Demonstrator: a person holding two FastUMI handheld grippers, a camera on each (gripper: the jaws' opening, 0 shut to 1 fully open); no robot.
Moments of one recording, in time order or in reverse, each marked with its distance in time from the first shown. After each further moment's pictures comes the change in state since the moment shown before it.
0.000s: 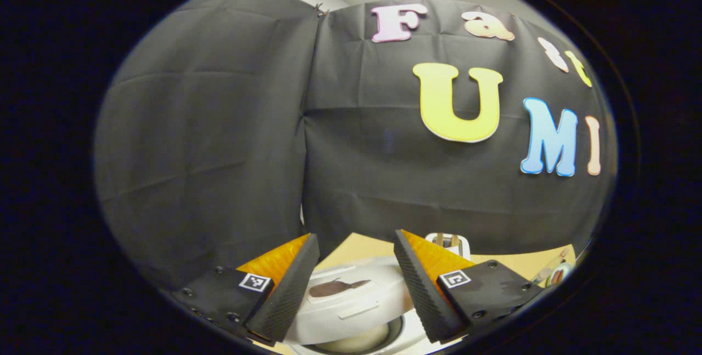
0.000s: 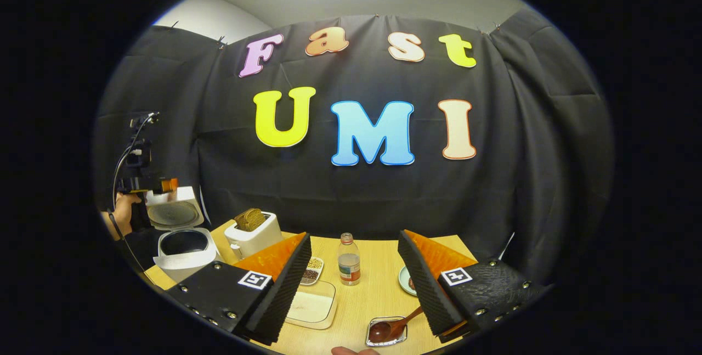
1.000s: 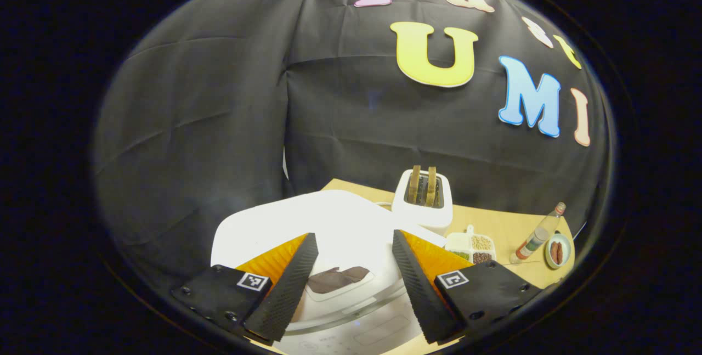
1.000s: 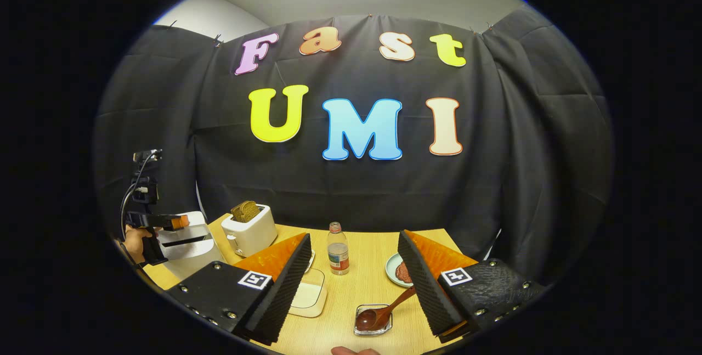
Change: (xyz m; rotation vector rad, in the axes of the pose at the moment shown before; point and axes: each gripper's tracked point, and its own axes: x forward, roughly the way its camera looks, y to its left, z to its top) left arm -0.033 -0.037 -0.114 0.039 0.203 -0.062; right arm -0.036 -0.022 -0.010 -0.002 0.036 -0.039
